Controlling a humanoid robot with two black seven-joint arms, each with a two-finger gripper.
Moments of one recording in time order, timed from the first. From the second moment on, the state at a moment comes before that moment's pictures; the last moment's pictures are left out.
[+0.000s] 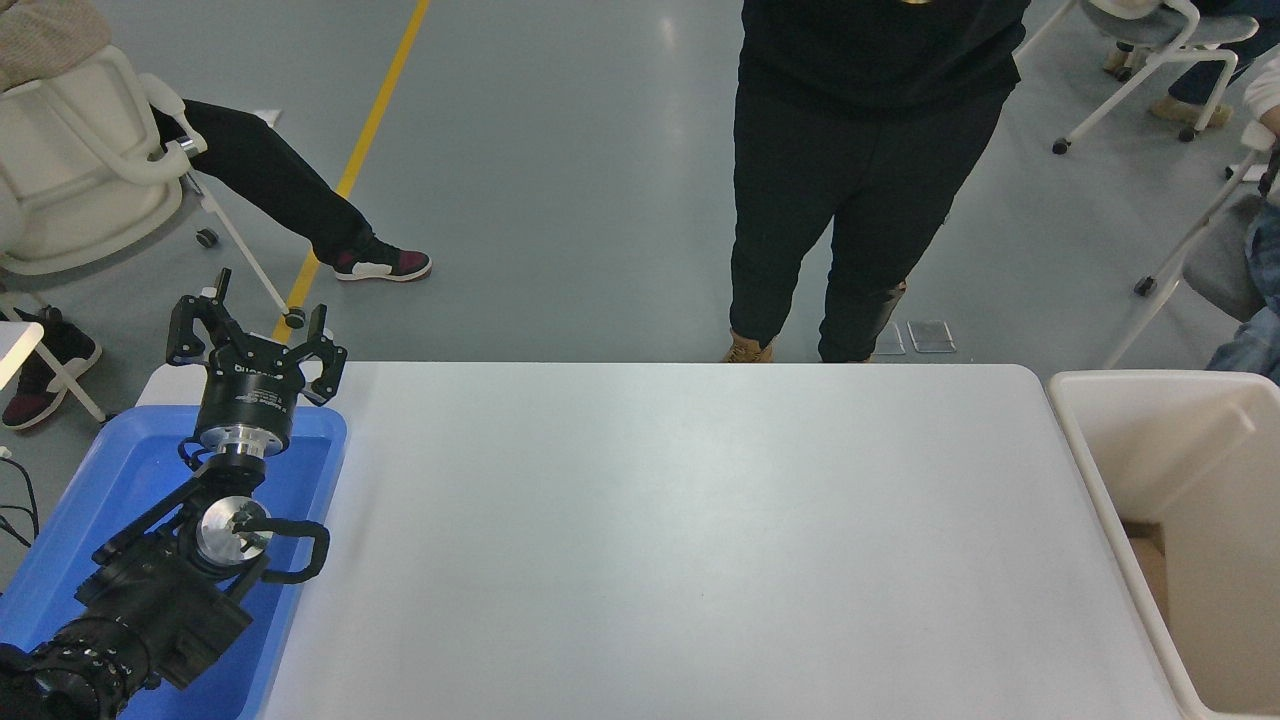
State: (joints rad) left arm -0.62 0.21 -0.90 -0.40 -0.07 -0.54 -0.56; right arm 1.02 -0.69 -0.70 0.31 0.15 0.10 -0.11
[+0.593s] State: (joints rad) left arm -0.62 0.21 -0.90 -0.40 -0.07 -0.54 -0.56; right arm 1.85 -0.76 -1.06 0.87 -0.19 0.43 -0.11
